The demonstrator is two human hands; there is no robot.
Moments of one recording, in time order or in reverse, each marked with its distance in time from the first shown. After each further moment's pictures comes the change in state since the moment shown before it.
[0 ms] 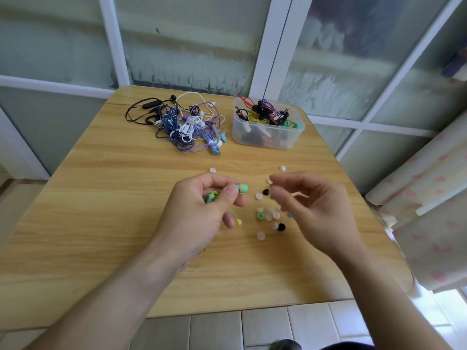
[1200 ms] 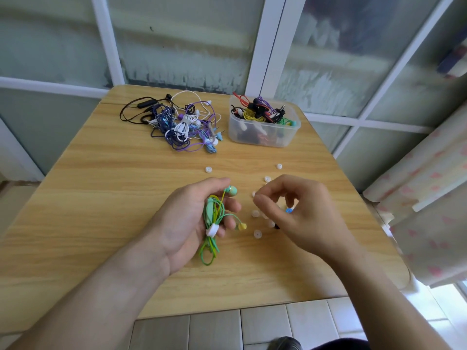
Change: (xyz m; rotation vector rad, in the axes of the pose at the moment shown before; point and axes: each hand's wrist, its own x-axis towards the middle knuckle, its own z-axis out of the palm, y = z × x) left_hand 0.004 0.011 -0.001 -0.336 -0.160 -0.392; right_hand 0.000 -0.004 0.002 -0.338 -0.118 -0.068
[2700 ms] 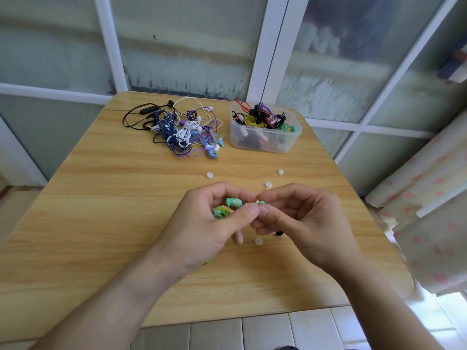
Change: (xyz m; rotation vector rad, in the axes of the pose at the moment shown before) left_hand -0.004 -0.010 0.003 0.411 -0.015 0.414; right_hand -0.009 -0.016 0.002 0.691 -0.050 0.134
